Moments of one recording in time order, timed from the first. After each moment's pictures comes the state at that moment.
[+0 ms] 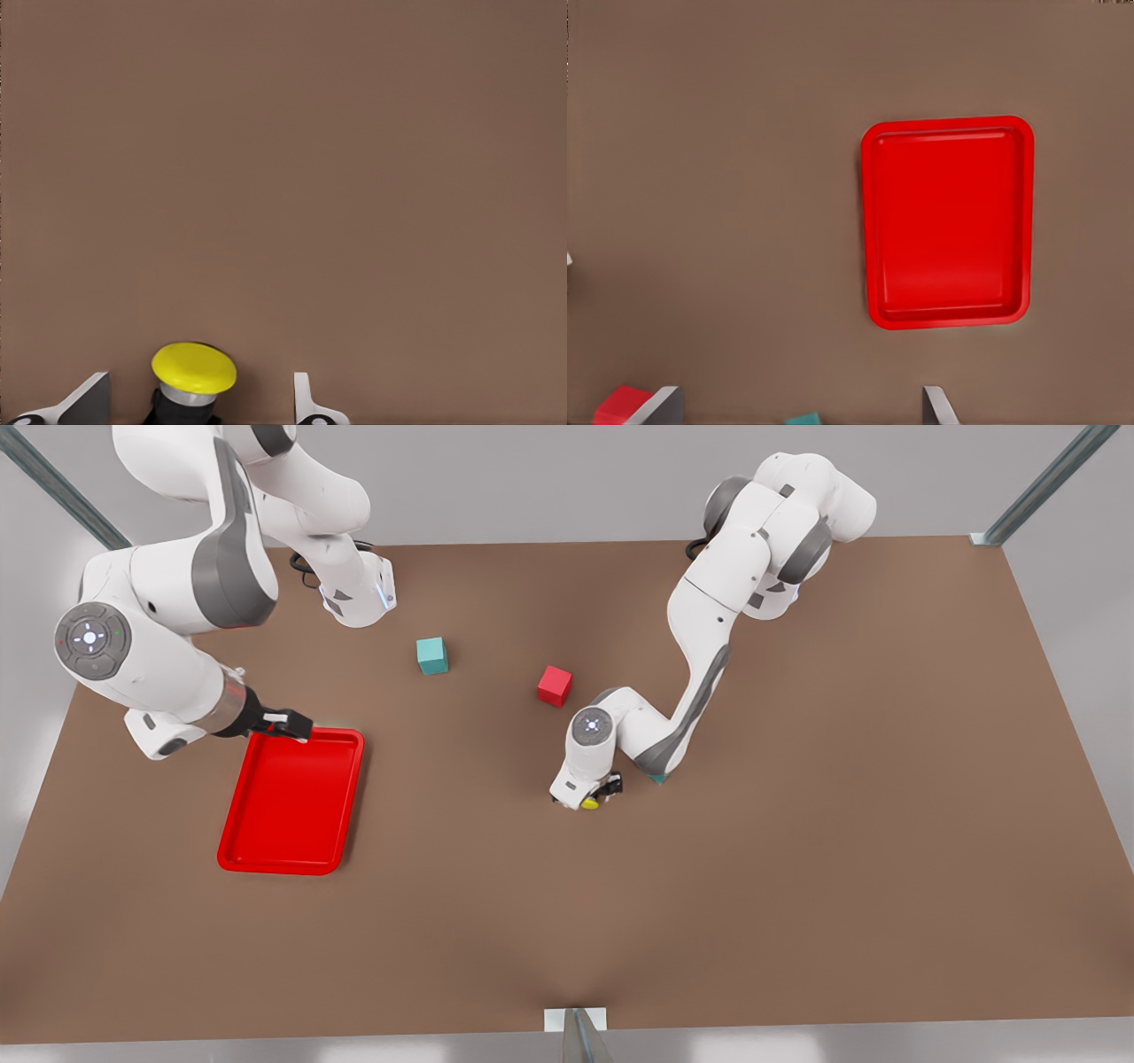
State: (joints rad) left arm -0.66 0.84 -0.09 -1.47 0.18 2.37 -0.97; right arm 0.02 0.20 0.16 -1.34 0.01 1.40 0.29
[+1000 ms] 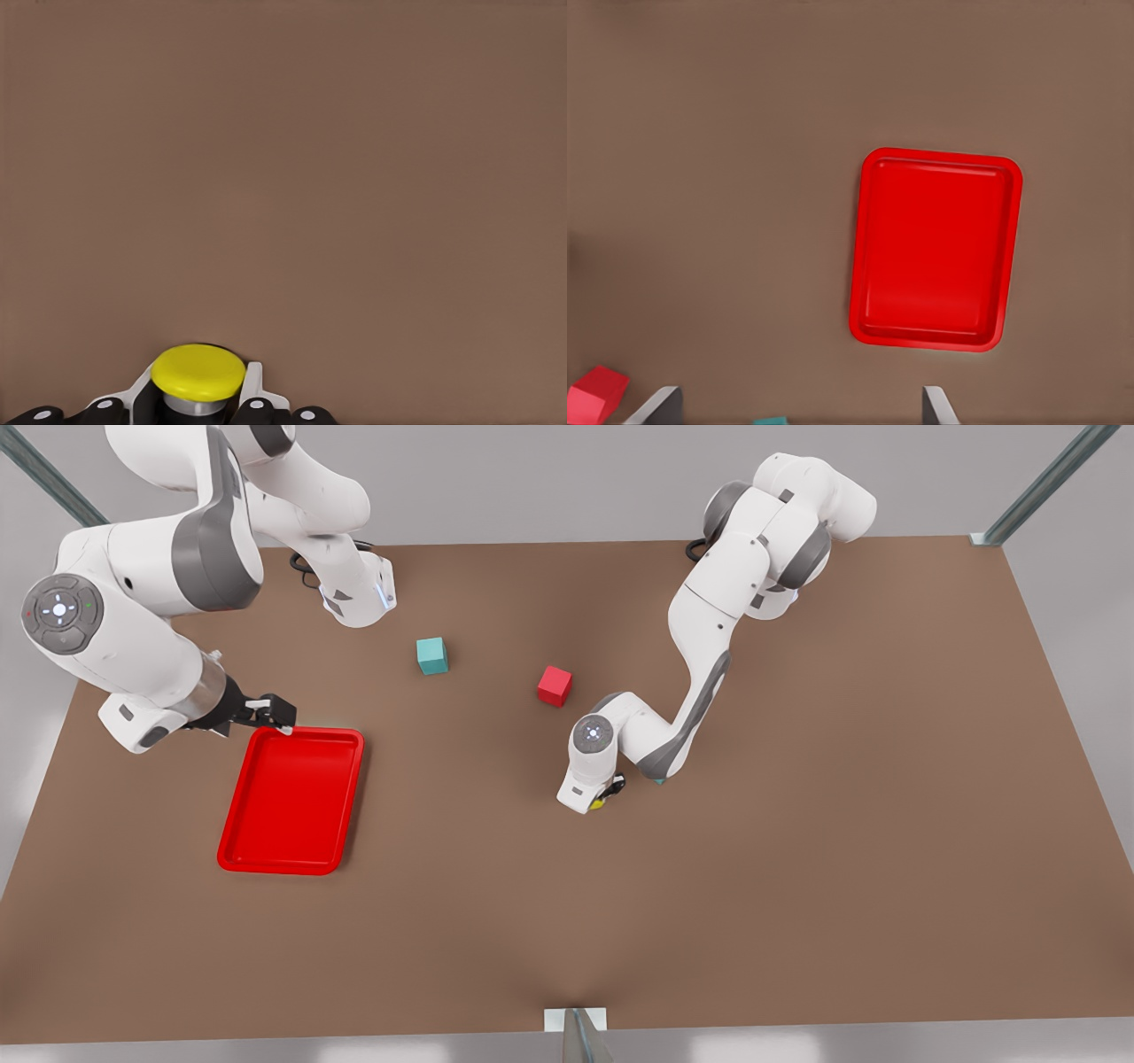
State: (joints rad) left arm -0.65 0.86 -0.09 -1.47 0.18 2.34 -1.06; right arm 0.01 0.20 0.16 -1.28 -0.02 1.37 0.15
